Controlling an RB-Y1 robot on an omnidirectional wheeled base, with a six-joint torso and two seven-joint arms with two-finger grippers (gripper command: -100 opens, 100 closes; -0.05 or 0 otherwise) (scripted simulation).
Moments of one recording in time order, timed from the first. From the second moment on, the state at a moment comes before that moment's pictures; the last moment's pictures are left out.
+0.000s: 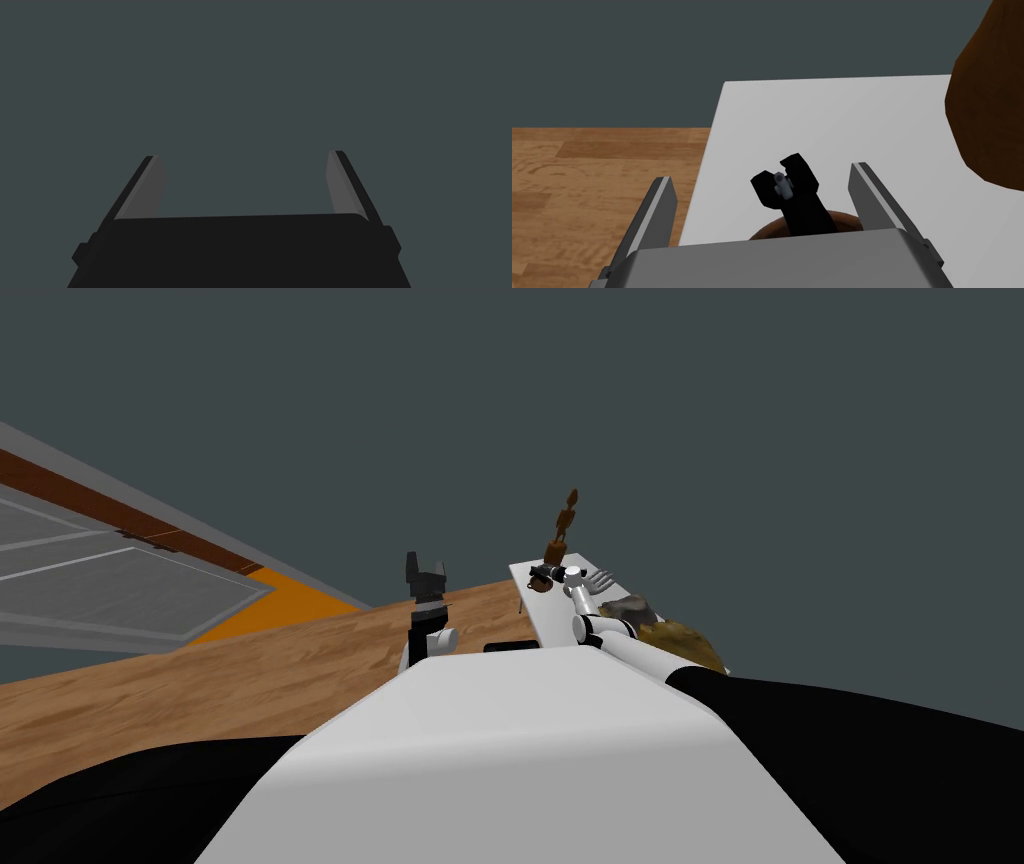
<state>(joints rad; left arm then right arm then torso) 0.46 -0.01 -0.05 -2.24 0.00 -0.37 0.11 -0.53 -0.20 -0.34 -0.92 -1.15 0.74 -0.49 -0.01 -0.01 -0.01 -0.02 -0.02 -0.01</state>
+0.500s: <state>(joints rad) 0.46 -0.01 -0.05 -2.24 0.00 -0.37 0.11 -0.53 -0.20 -0.34 -0.92 -1.15 0.74 -0.49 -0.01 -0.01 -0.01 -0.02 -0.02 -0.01</state>
